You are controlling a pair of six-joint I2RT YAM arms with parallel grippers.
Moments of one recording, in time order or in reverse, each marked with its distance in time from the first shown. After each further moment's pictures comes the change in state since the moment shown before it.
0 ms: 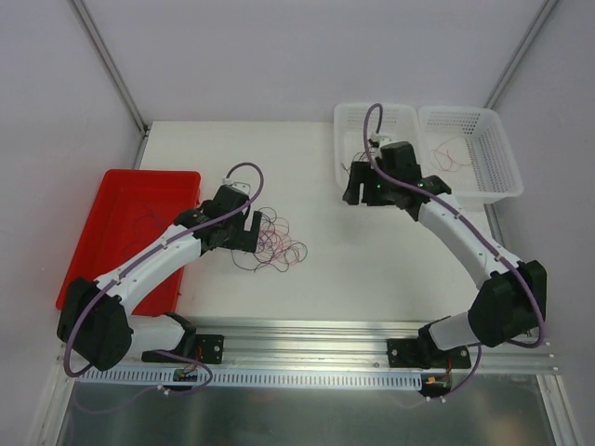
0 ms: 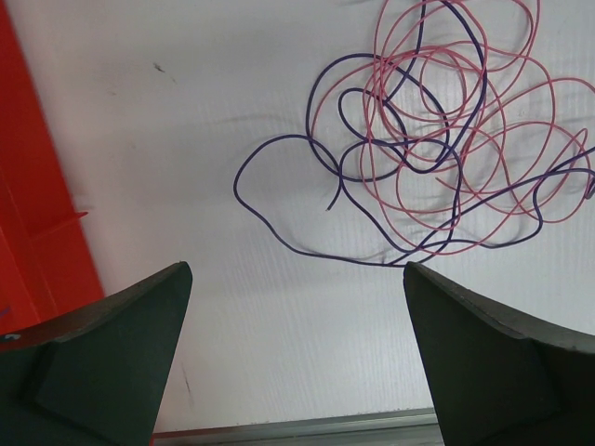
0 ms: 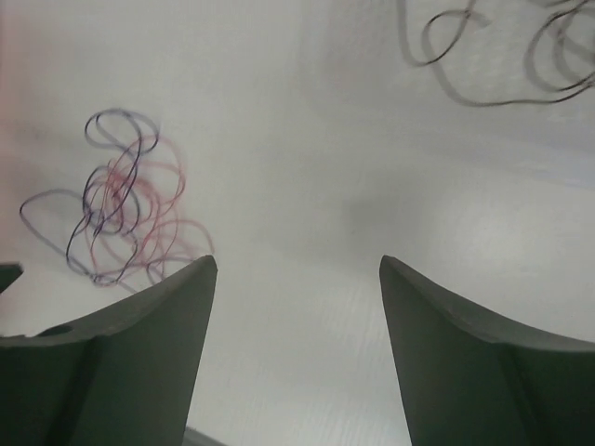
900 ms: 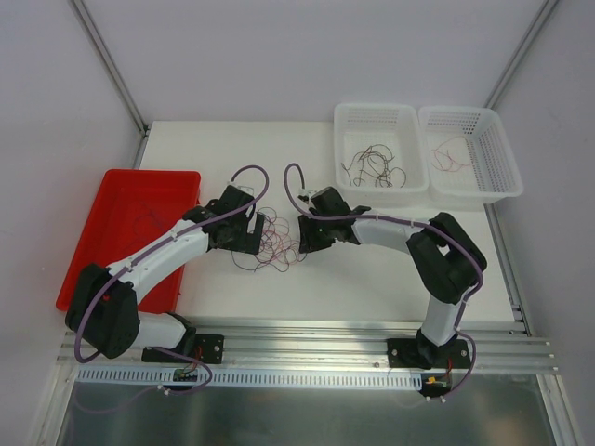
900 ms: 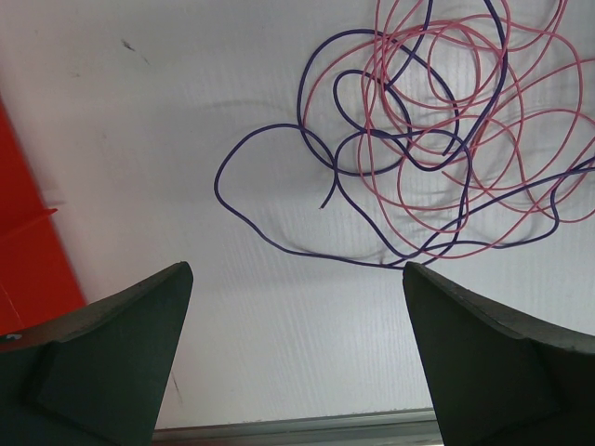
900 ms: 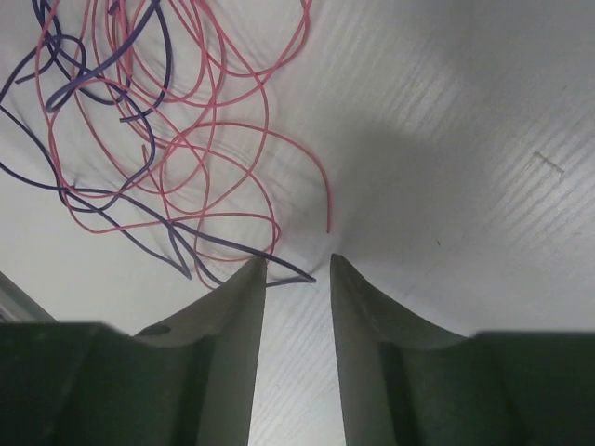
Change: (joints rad) left arm 0.000 0.089 0.000 0.003 0.032 -0.020; right arm 0.375 0.372 -0.198 0.336 -0.154 0.063
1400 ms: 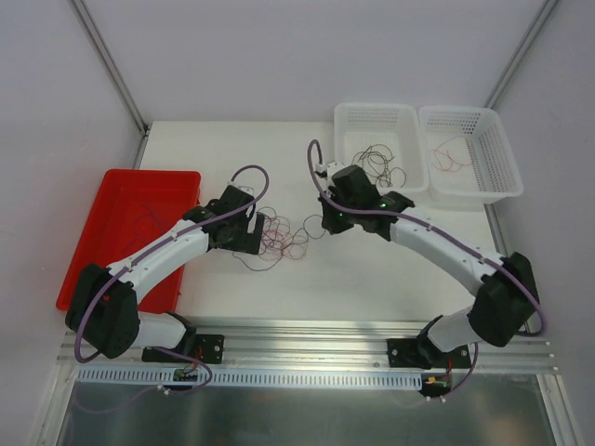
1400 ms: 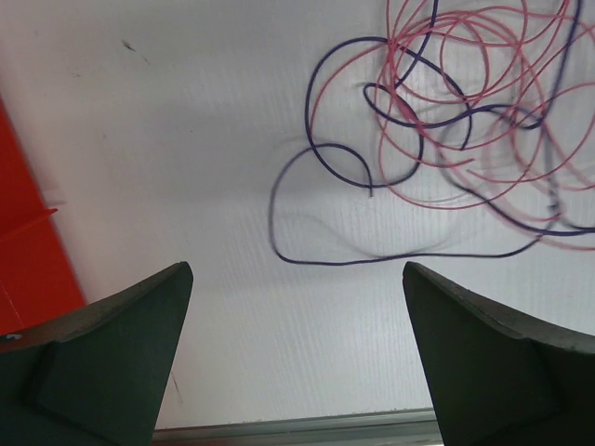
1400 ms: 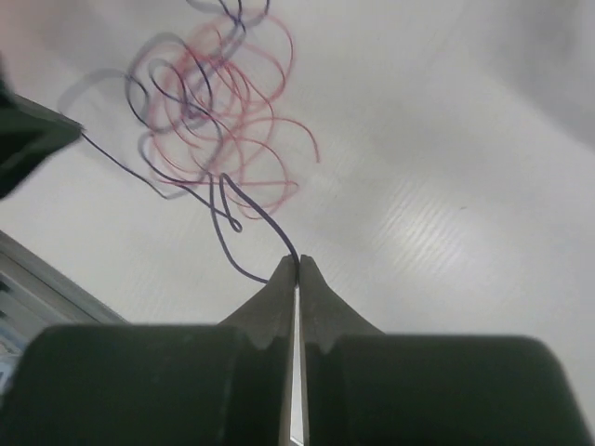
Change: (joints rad) left arm 0.000 0.000 0.000 0.000 0.000 0.000; right arm 0.003 -0.316 0.079 -0.303 0.192 -0.129
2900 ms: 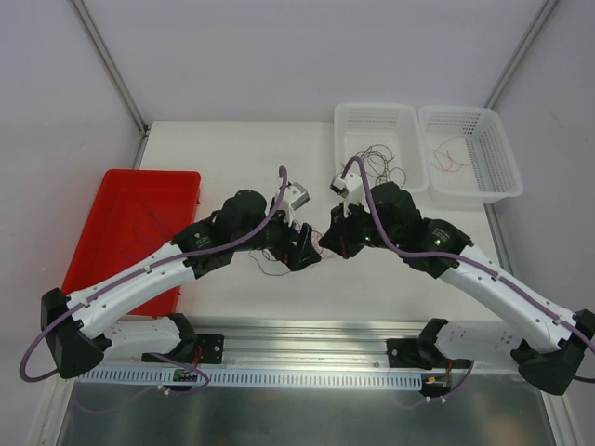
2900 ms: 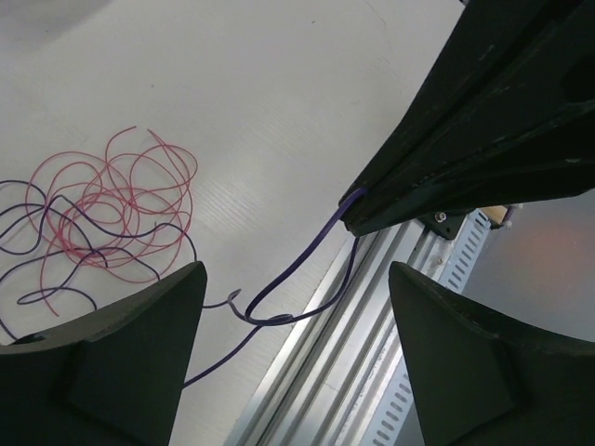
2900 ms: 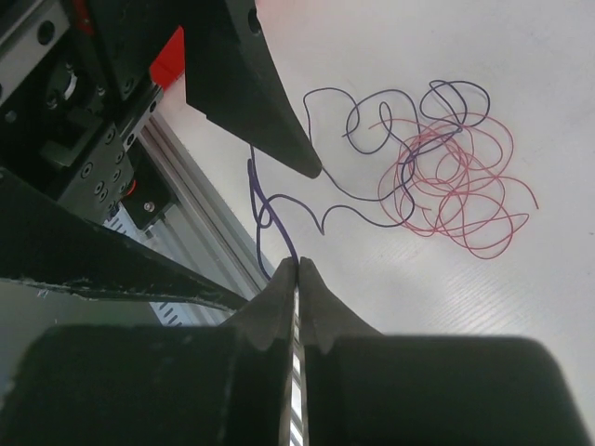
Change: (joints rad) left arm -0.363 -0.209 0.109 0.298 0.449 0.008; right arm 0.148 -0.421 0.002 -0.108 -0.145 0.024
